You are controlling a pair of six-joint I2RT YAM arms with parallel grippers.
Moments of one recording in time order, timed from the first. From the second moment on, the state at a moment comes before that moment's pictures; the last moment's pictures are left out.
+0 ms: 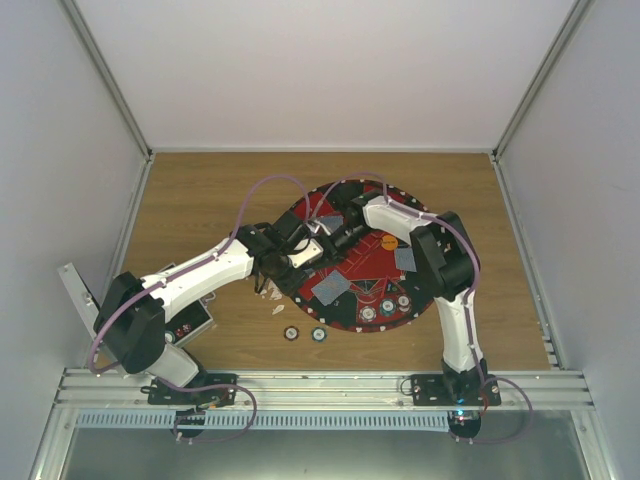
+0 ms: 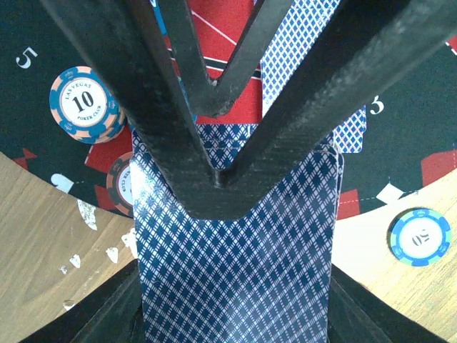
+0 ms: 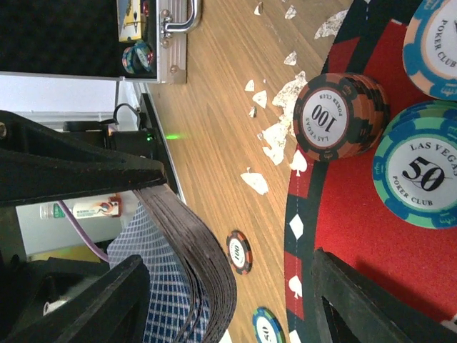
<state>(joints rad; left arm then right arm) -0.72 1.51 1.13 -0.85 0.02 0.15 0.54 2.15 1.58 -0.92 -1.07 -0.09</state>
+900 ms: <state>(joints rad) -0.72 1.51 1.13 -0.85 0.02 0.15 0.48 2.12 1.59 -0.93 -1.05 -0.10</state>
